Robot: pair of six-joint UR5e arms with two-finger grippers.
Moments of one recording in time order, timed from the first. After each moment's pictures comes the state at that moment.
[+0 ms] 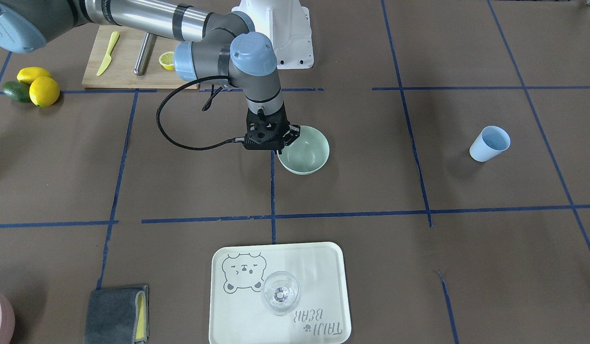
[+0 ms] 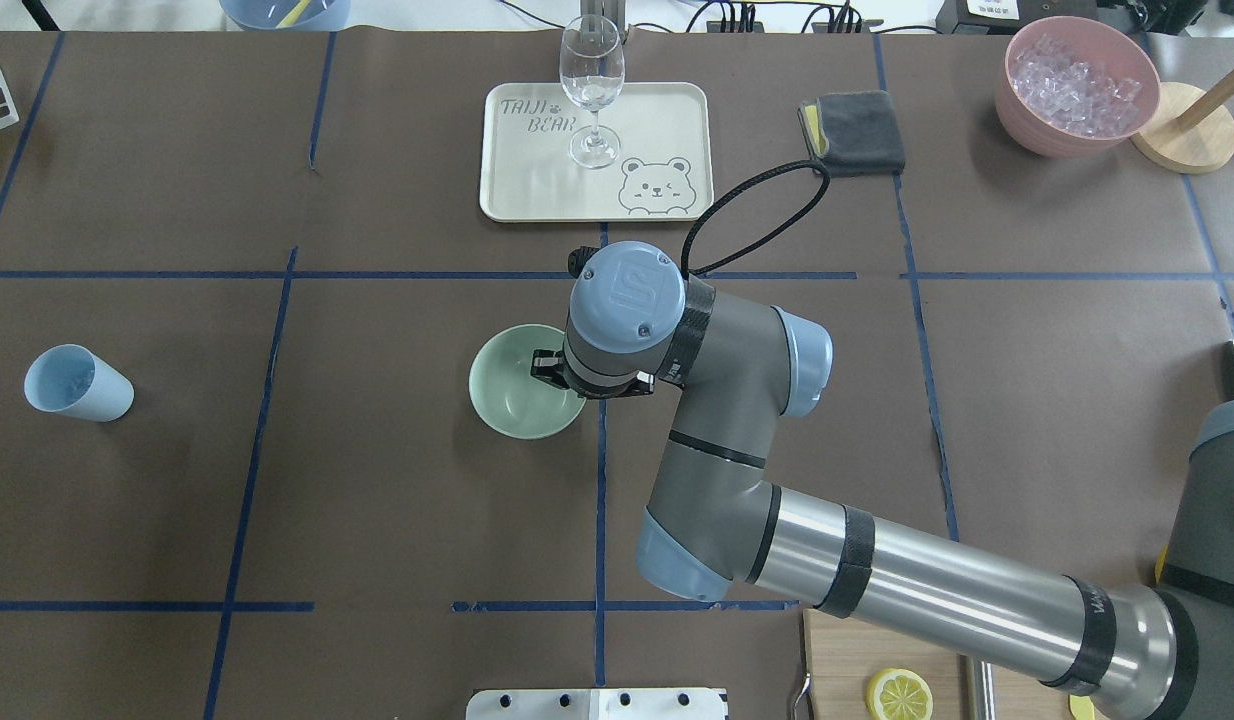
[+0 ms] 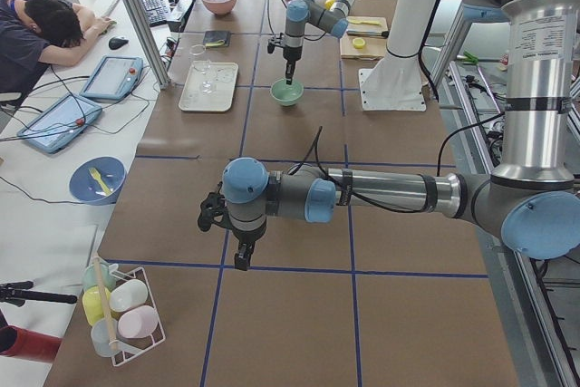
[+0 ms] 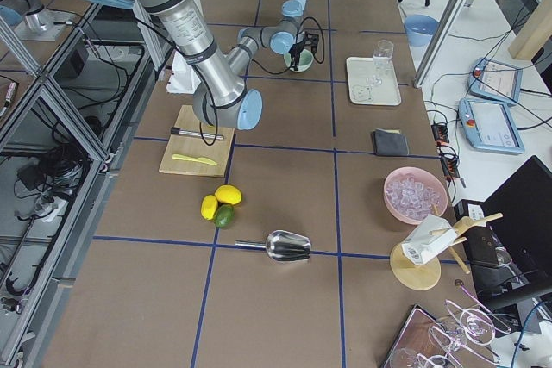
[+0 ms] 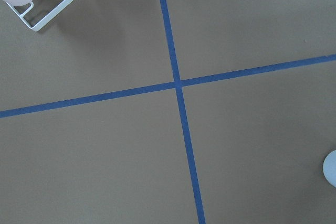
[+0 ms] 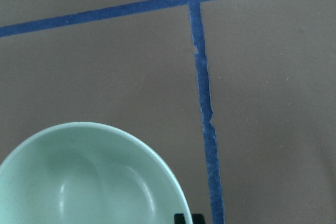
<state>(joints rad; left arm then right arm) -1.58 -1.52 -1.67 -1.63 -2.37 0.10 0.45 -0.76 1.46 -1.39 1.81 1.41</state>
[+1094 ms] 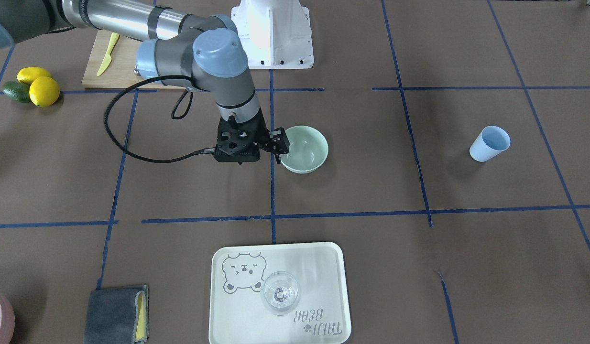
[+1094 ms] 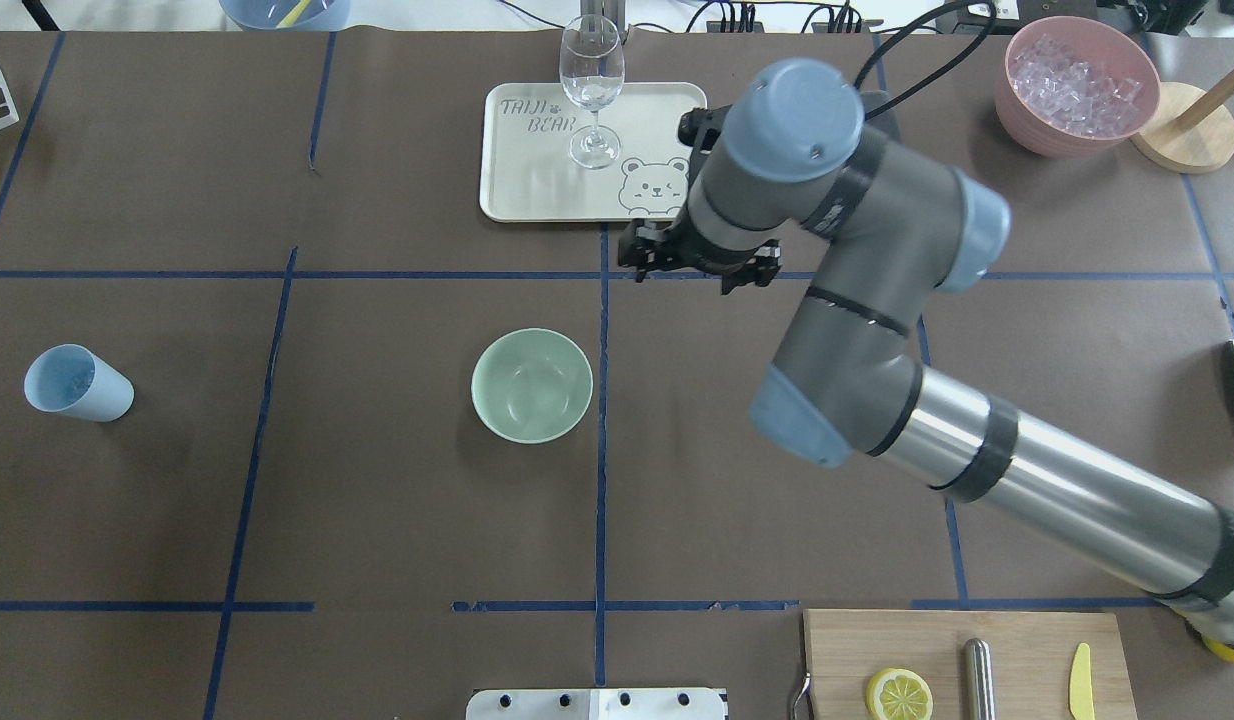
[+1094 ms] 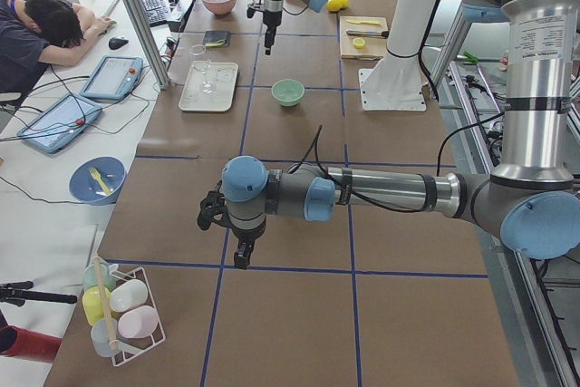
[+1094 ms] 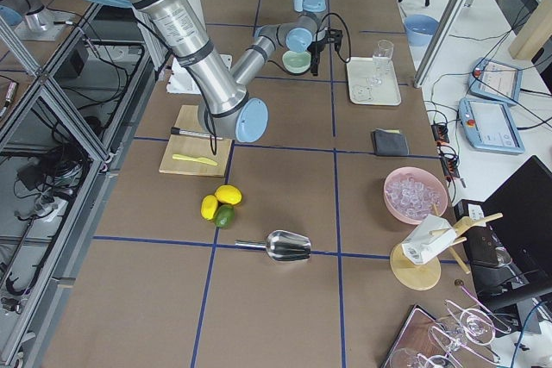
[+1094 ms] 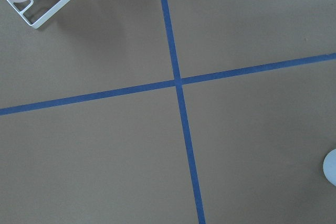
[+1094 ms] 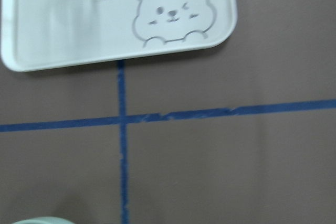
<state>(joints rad) -1.58 -1.53 -1.68 -1.63 -2.37 0.10 0.71 -0.90 1.67 -1.50 2.00 1.17</state>
